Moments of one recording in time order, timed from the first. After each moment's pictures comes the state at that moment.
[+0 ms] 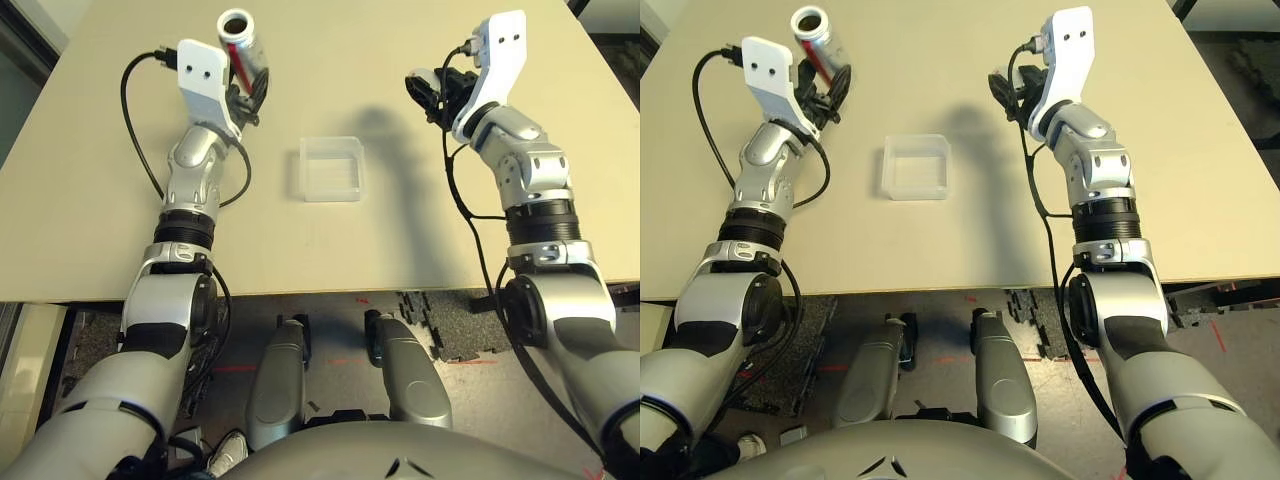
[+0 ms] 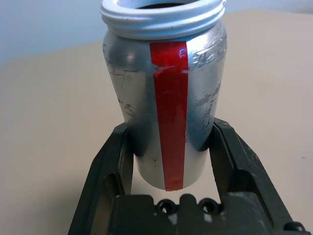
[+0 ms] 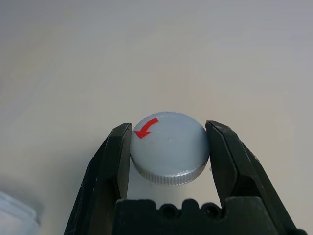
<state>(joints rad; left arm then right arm) -0.88 0.31 0.15 0.86 -0.12 -0.22 -0.31 -0.84 -0.28 -0.08 0.52 0.18 0.31 0.35</state>
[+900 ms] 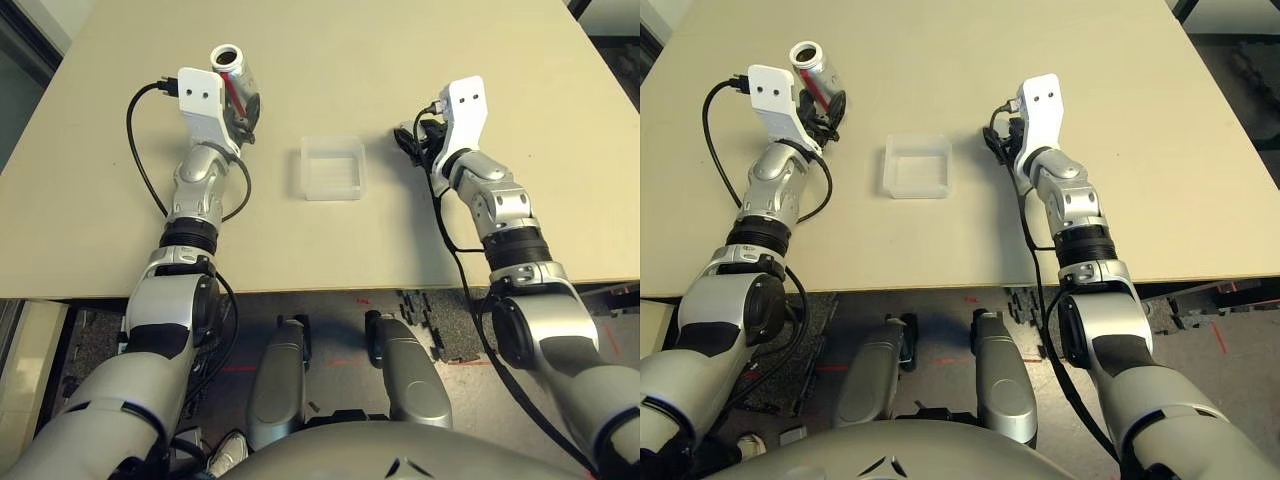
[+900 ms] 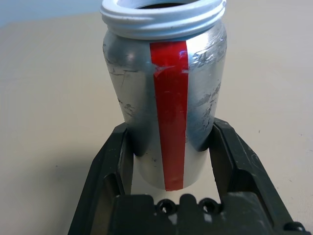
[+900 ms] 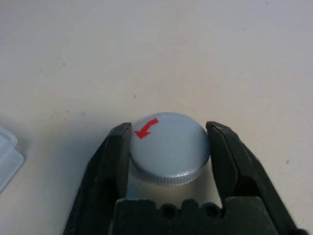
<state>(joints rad) -0.88 0.29 0.19 0.96 -0.12 -0.22 -0.30 -0.77 -0.24 -0.06 0.60 0.14 0.28 0.35</state>
